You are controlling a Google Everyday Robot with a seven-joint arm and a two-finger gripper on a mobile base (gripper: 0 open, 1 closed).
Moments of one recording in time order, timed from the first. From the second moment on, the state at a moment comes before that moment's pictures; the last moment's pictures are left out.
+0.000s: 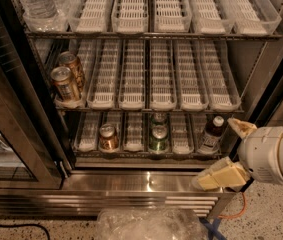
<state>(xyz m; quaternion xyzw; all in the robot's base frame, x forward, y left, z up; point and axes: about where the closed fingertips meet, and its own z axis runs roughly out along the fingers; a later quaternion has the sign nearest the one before) 0.411 -0.166 0.826 -0.44 0.80 0.11 0.39</state>
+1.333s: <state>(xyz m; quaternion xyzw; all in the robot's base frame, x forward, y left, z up) 0.448 -0.242 0.757 -0.12 0.78 0.07 0.61</state>
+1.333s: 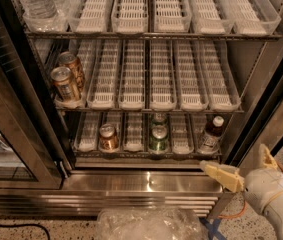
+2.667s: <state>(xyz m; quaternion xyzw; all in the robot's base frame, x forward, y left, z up) 0.445 -0.240 0.731 -0.13 0.75 0.03 0.65</state>
